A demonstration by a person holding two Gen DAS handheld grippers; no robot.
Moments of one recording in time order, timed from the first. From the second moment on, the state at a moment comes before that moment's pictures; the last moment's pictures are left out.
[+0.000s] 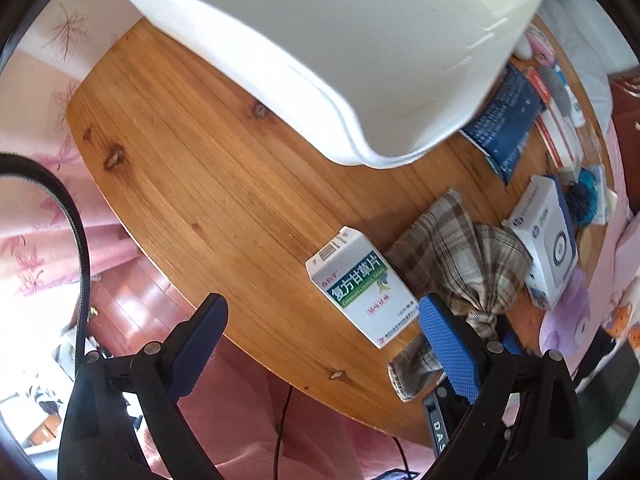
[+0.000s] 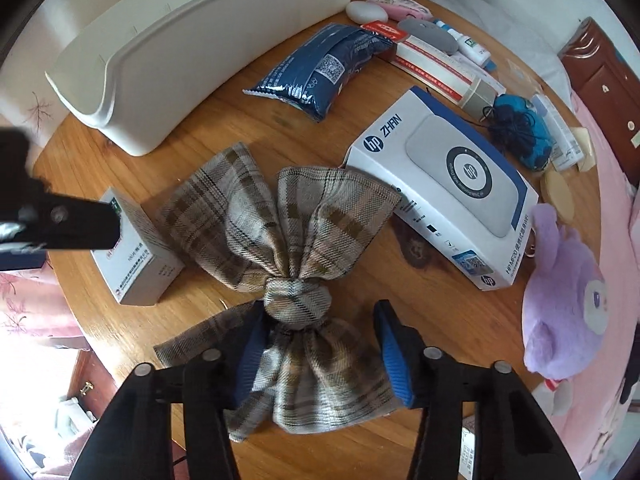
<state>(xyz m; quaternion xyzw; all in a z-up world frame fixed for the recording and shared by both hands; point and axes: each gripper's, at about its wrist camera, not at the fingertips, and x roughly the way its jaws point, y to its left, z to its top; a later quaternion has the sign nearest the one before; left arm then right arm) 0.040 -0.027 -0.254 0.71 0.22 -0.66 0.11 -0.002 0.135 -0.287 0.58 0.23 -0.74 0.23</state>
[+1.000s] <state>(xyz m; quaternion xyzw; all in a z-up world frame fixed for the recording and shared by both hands) 0.001 -0.003 -0.251 0.75 0.24 -0.61 0.12 -0.026 0.176 -0.258 0.59 0.19 -0.74 0.25</state>
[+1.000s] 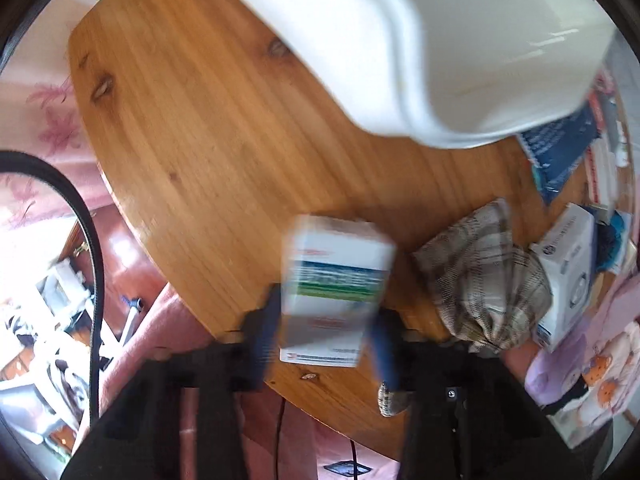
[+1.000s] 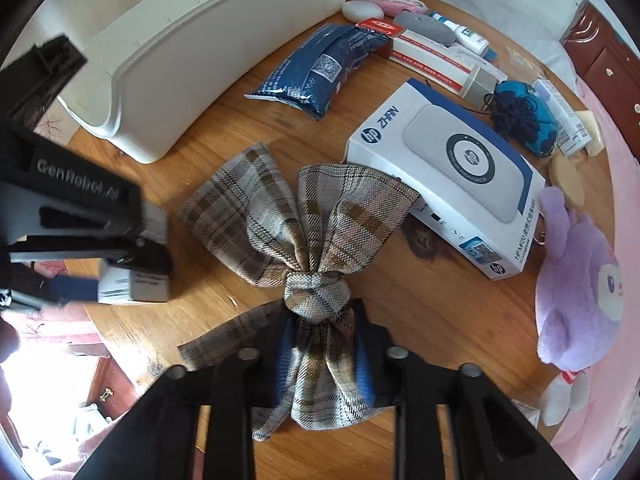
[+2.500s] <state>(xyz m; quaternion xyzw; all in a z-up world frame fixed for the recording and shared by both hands) -0.085 -0.121 -0.016 0.47 -0.10 -0.86 -0.18 -0.061 -0.003 -0.024 0.48 0.05 -0.85 0.20</state>
